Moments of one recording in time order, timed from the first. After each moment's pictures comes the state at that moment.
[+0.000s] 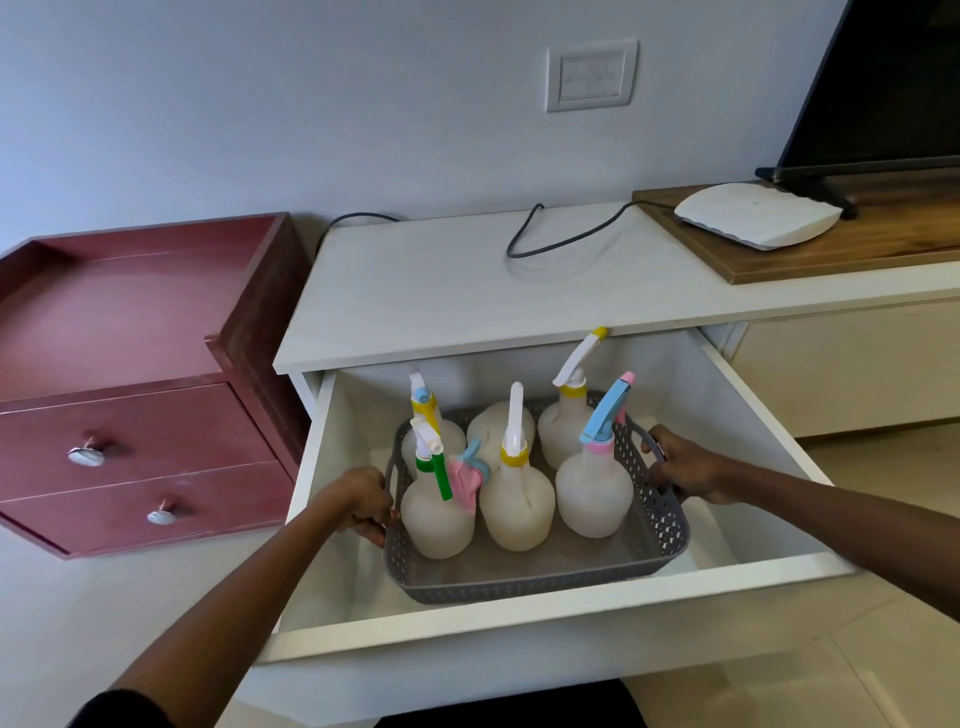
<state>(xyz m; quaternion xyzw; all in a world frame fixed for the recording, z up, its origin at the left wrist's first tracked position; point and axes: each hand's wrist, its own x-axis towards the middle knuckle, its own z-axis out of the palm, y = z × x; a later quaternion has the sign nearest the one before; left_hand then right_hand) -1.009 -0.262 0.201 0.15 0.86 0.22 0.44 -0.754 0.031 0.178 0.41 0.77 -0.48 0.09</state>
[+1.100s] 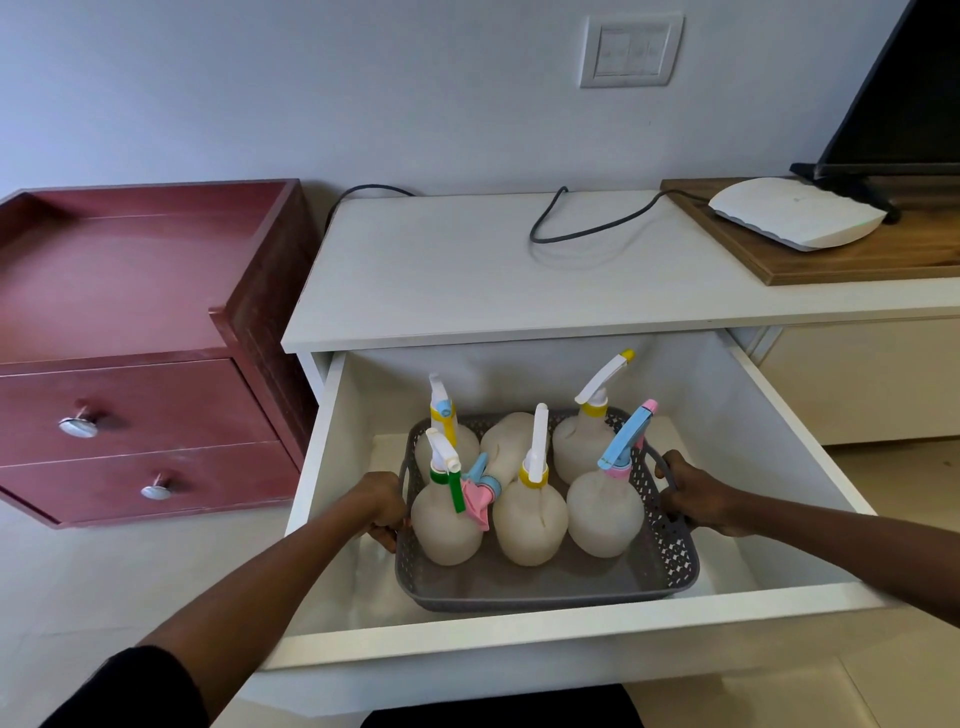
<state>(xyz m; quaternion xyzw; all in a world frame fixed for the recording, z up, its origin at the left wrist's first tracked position) -1.009 -0.254 0.167 0.14 0.87 0.18 0.44 -0.753 0.025 0.147 0.42 0.76 -0.48 0.12</state>
